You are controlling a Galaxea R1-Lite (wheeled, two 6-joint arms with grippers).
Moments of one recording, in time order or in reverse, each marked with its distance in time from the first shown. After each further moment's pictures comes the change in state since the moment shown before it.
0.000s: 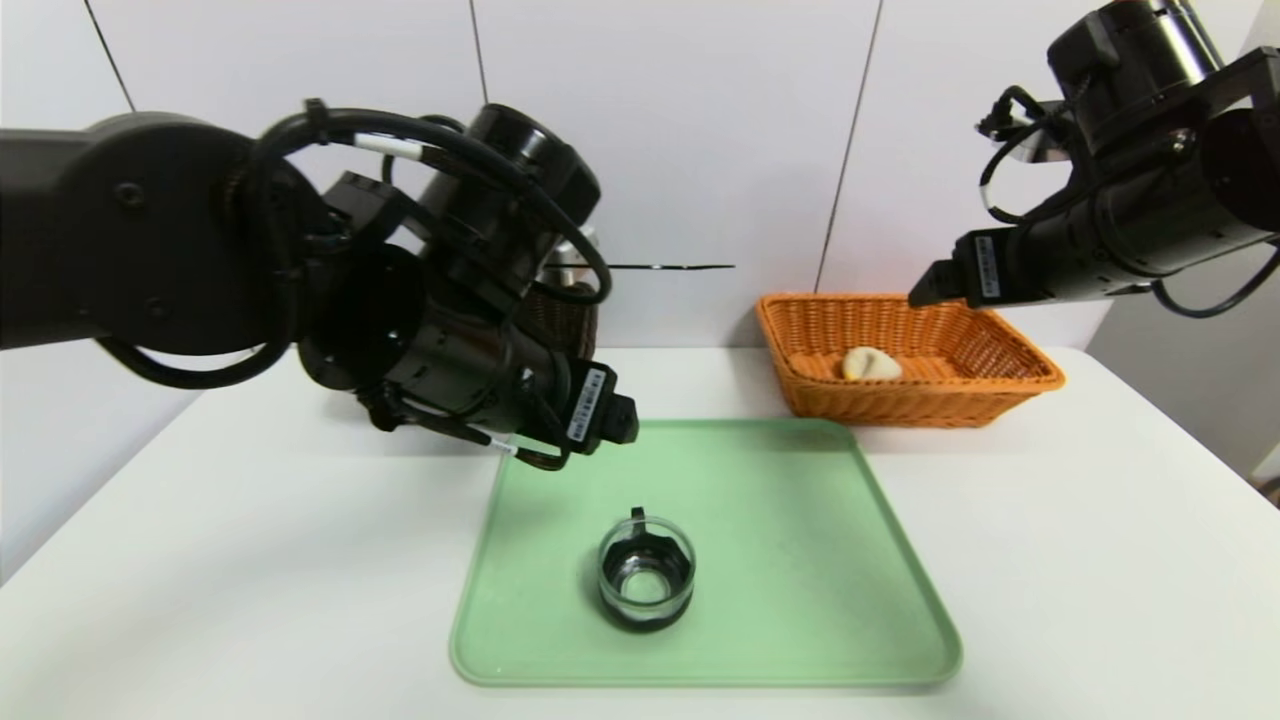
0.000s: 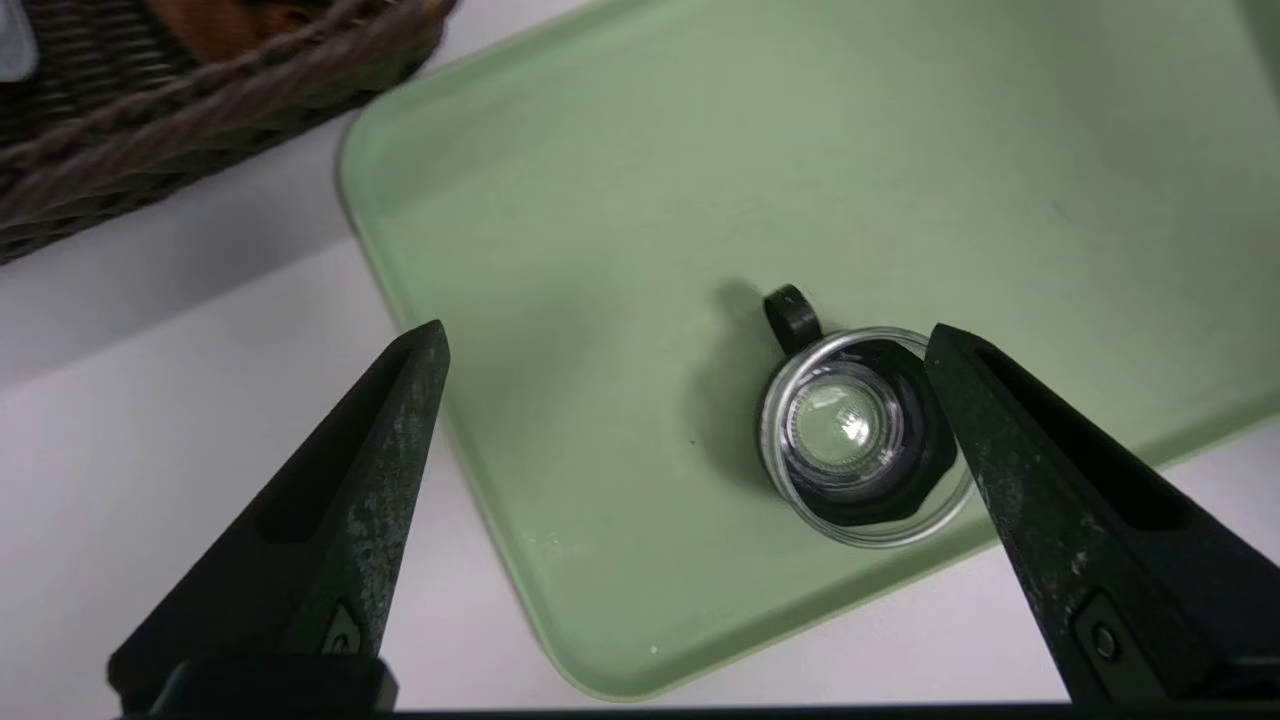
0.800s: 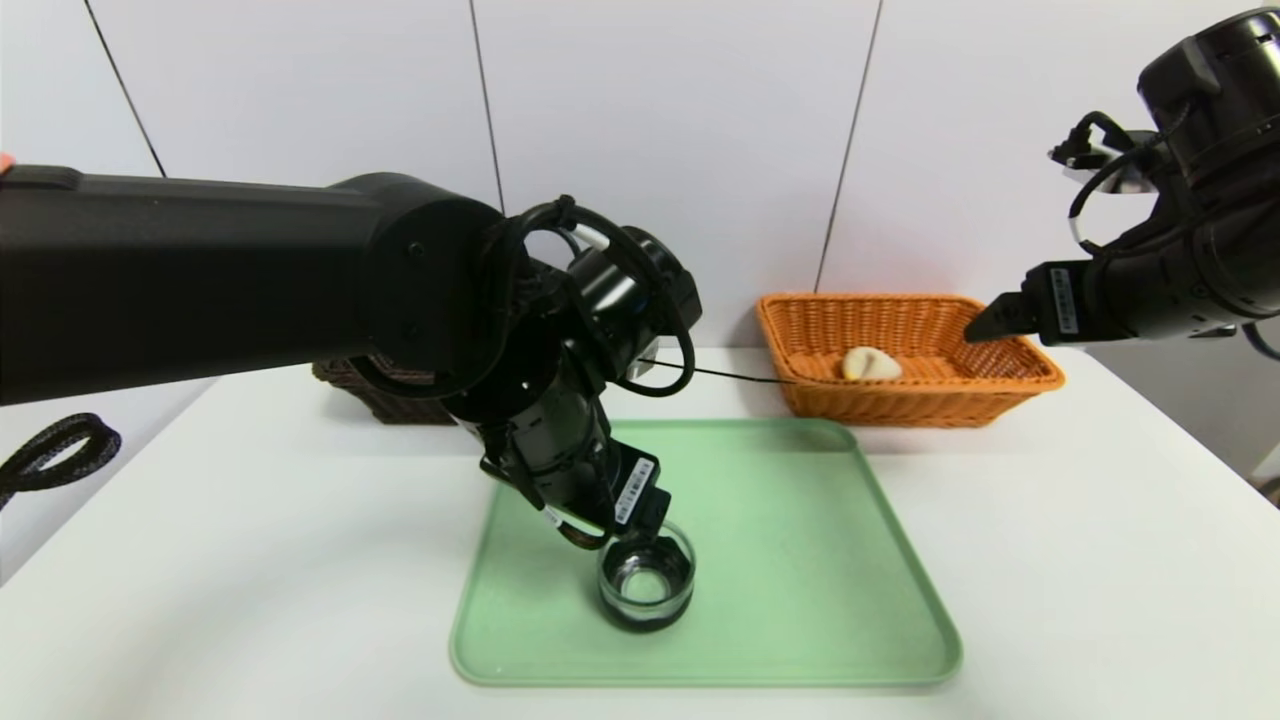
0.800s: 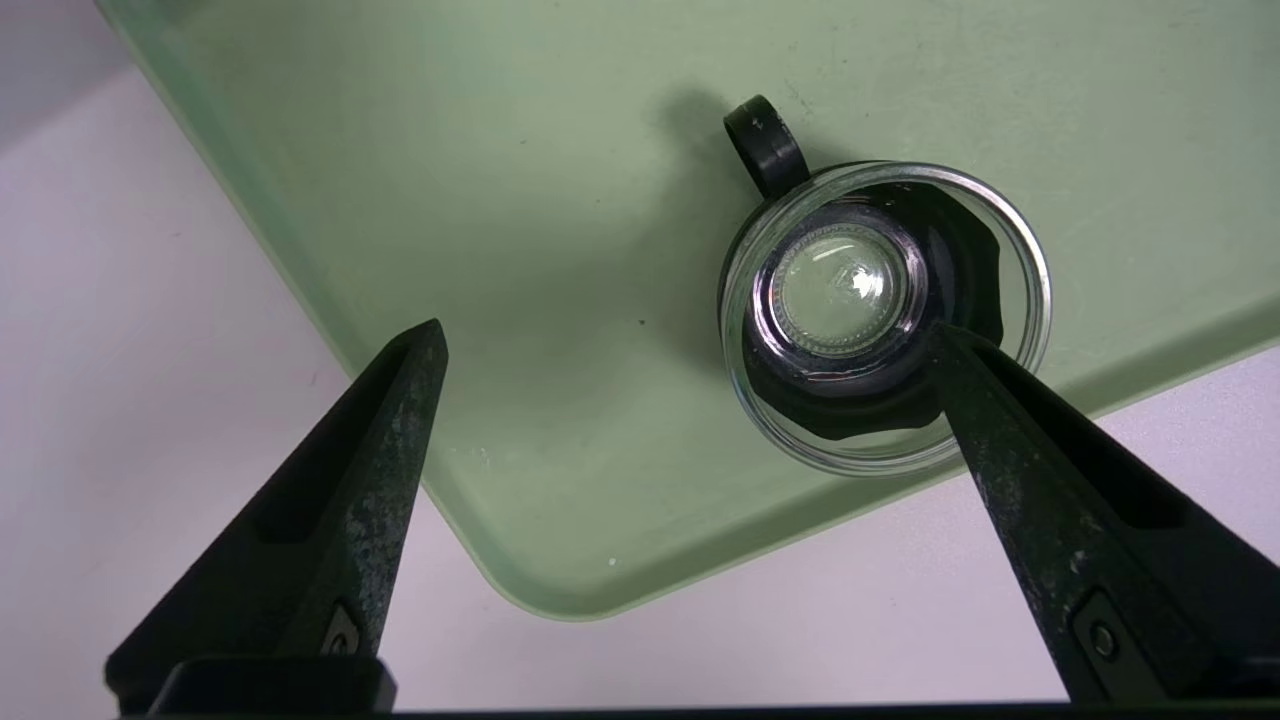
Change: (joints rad) left arm -0.053 0.179 -0.140 0.266 -0.031 -0.032; right arm -0.069 -0.116 0.163 -0.003 0.065 0.008
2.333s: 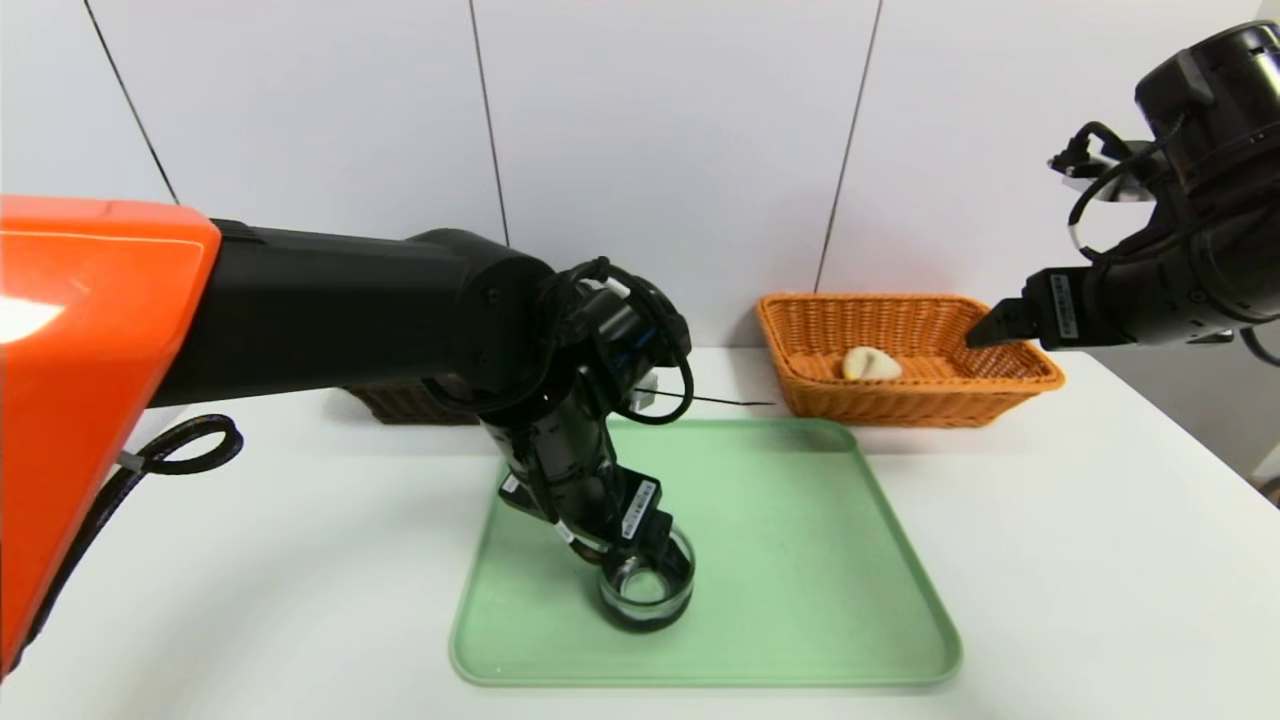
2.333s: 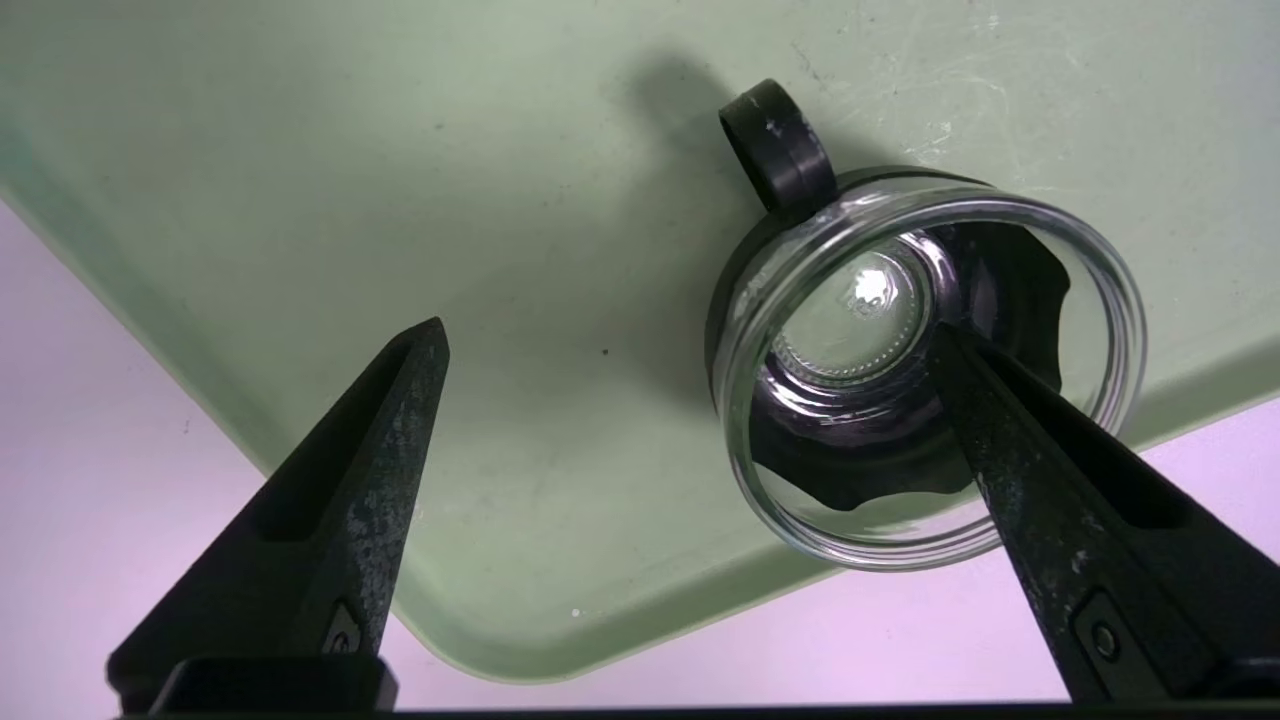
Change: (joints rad) left arm 0.060 0.095 -0.001 0.000 -0.142 0.001; right arm -0.019 0.011 0.008 -0.004 0.021 -0.004
